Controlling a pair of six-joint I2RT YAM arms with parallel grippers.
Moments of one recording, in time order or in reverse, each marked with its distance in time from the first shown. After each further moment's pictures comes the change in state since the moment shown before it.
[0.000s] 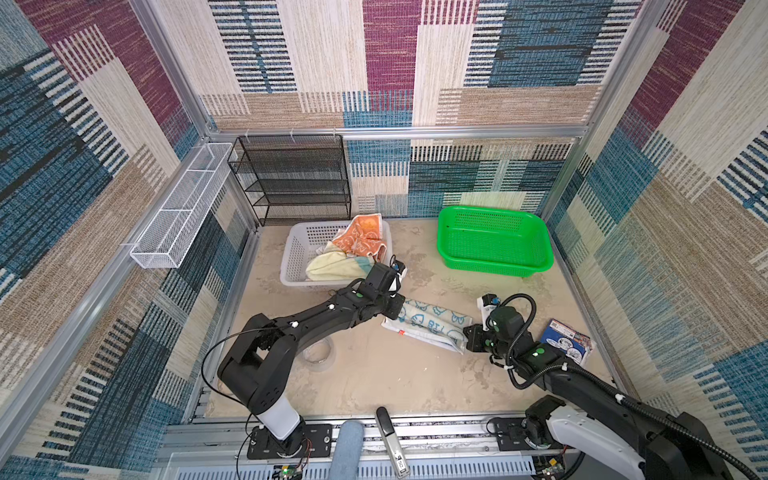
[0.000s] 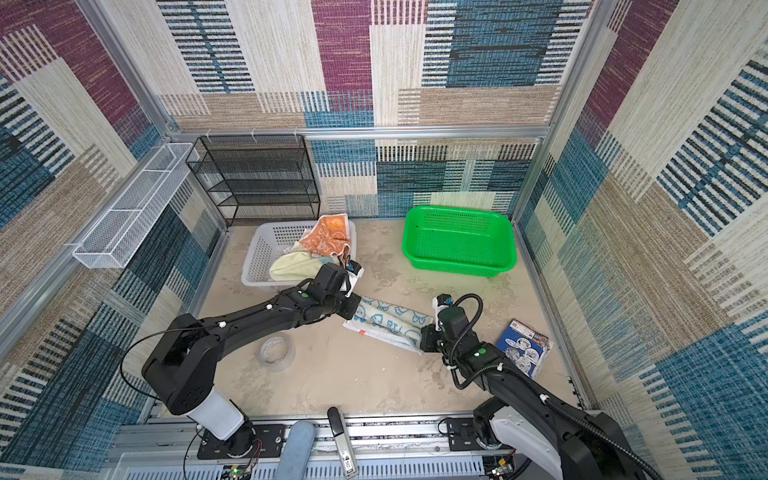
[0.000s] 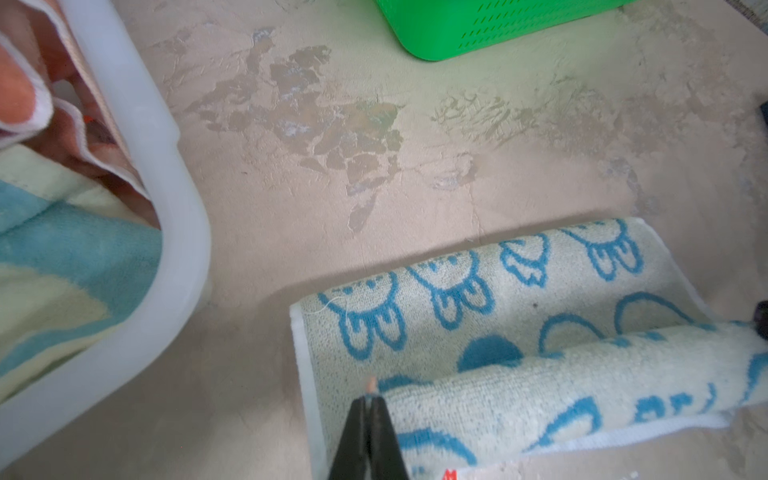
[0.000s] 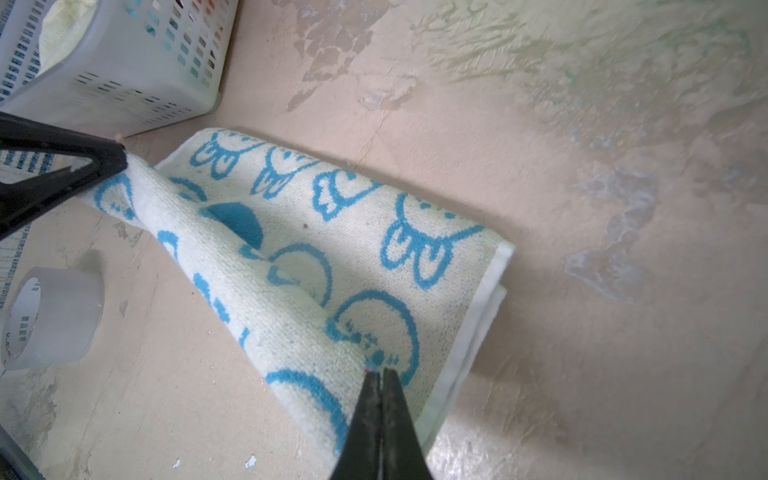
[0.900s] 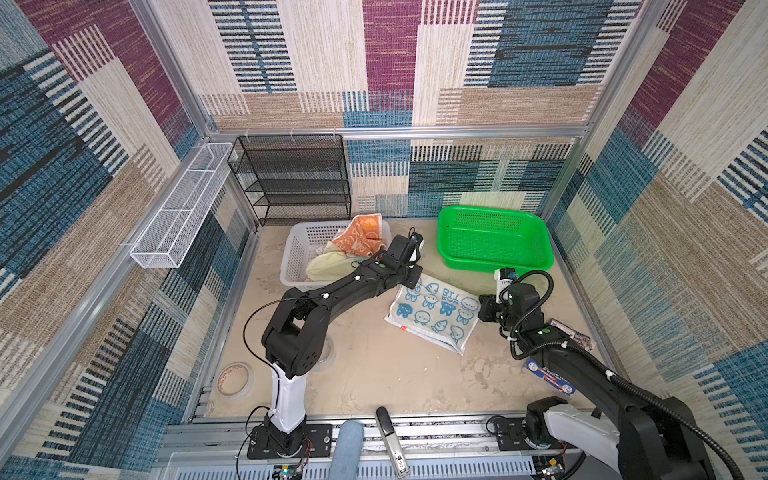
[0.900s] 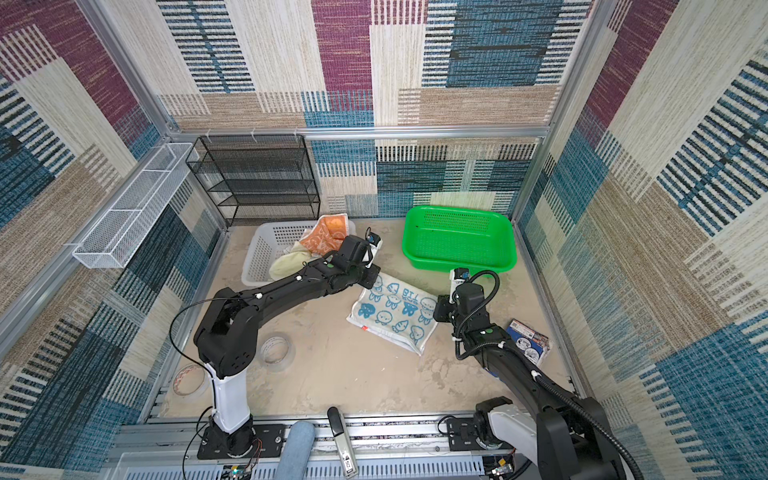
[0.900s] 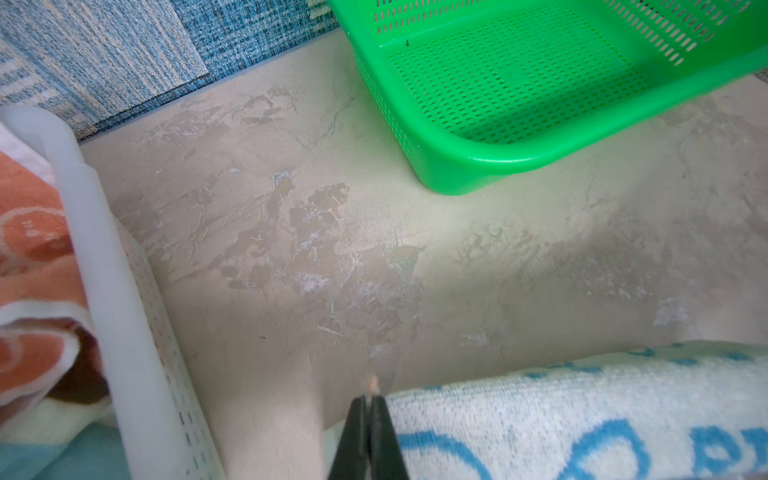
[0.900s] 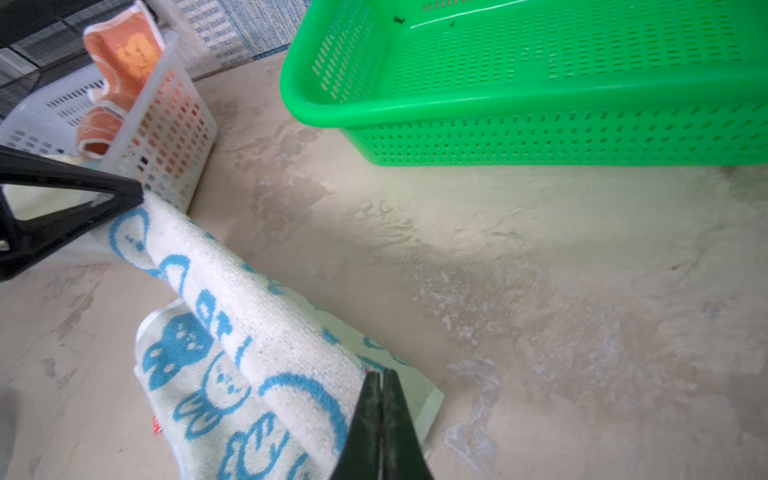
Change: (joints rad) left arm 0.007 0.283 0.414 -0.039 -0.060 0.063; right arm -0.234 0.116 0.109 0.174 0.035 -0.183
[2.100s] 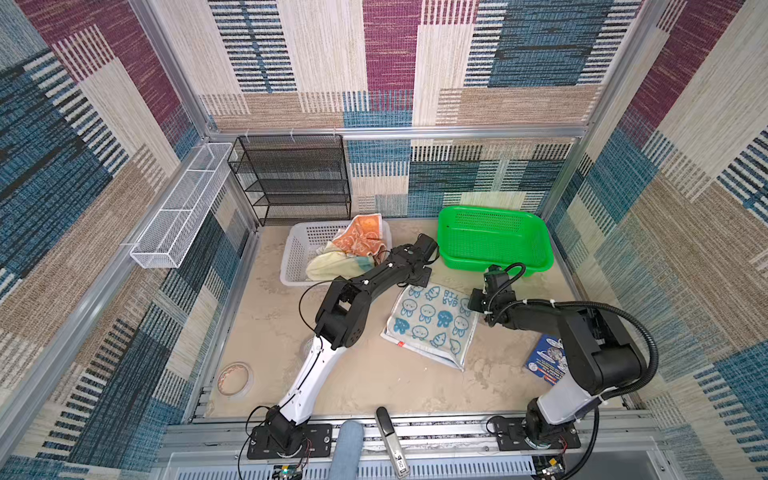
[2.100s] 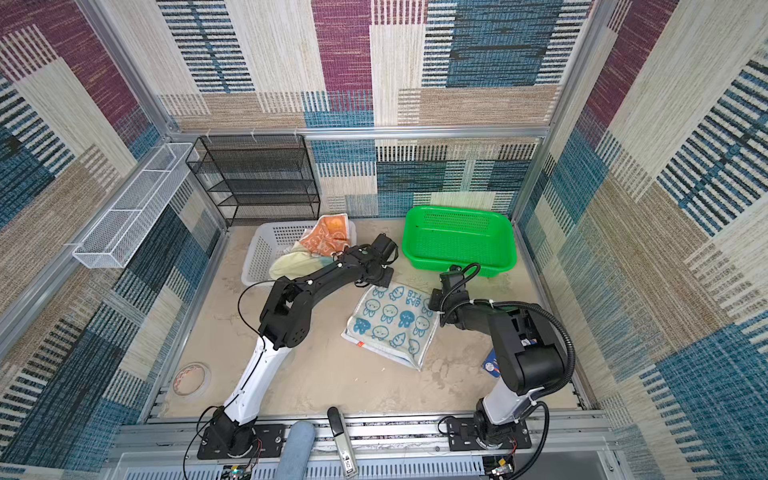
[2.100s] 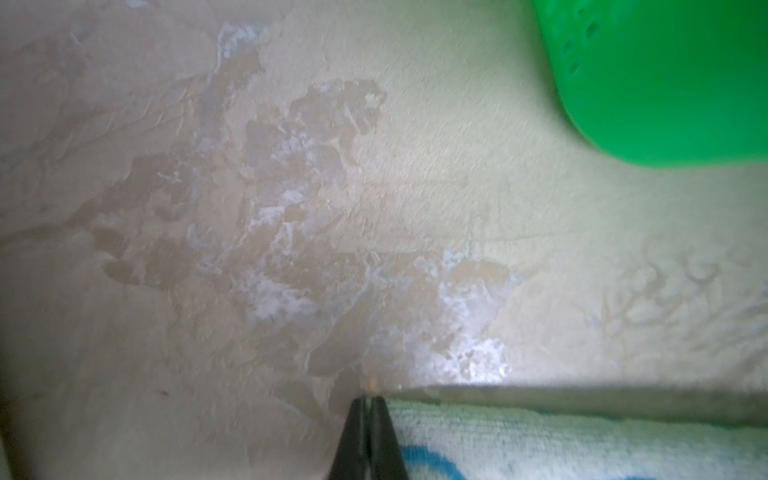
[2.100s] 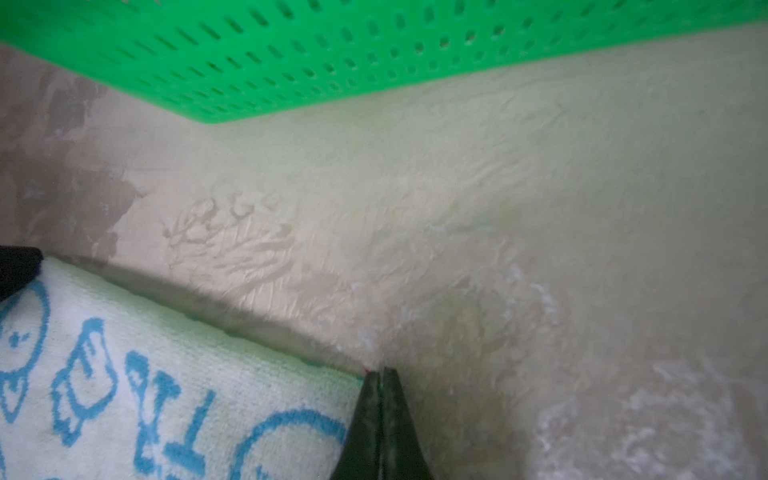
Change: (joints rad) left arm -0.021 0.548 0.667 -0.470 -0.078 -0.196; right arm -0.043 0.586 0.200 0.098 0.098 0.107
